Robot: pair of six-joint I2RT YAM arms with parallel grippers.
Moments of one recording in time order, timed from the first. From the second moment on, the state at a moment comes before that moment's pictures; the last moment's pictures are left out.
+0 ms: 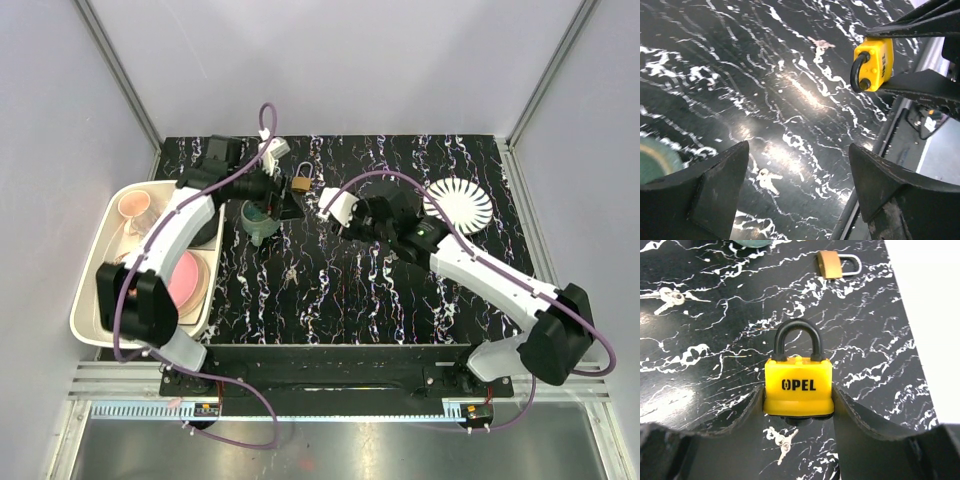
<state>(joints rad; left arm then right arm) -0.25 1.53 1.38 -0.62 0.79 0.13 0.75 1.40 1.17 -0.34 -0.01 -0.62</state>
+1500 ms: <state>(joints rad) -0.41 1.79 1.55 -0.64 1.09 -0.09 0.79 1.34 1.09 -0.26 -0.02 -0.57</state>
